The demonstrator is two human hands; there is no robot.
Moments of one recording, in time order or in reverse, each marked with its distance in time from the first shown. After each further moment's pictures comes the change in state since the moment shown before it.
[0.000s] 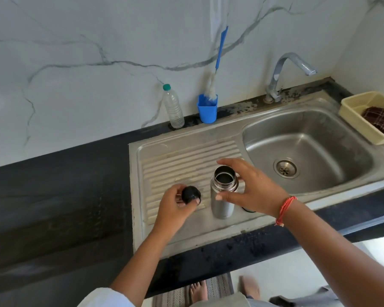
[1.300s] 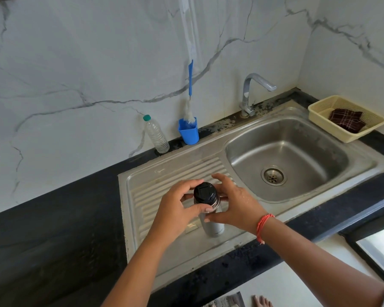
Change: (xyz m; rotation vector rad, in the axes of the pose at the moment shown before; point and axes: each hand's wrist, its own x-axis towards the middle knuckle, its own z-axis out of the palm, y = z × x) left_hand 0.005 0.107 -0.001 0.068 -0.197 0.324; right_hand -0.010 0.010 0.017 0.122 0.104 0.162
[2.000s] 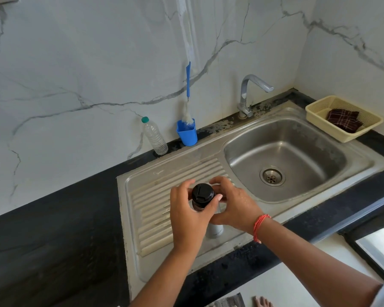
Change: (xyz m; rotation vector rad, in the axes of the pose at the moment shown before) left_hand -0.009 0.005 0.056 0.078 0.470 0.091; right_hand 0.001 0.003 0.004 0.014 0.050 0.009
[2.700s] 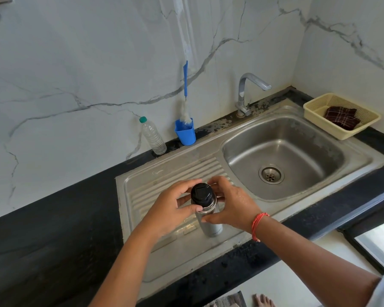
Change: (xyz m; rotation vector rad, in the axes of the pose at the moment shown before) left_hand 0.048 -0.006 -0.057 -0.090 -0.706 -0.153; right_hand 0.002 0.002 0.002 -0.026 -0.003 0.006
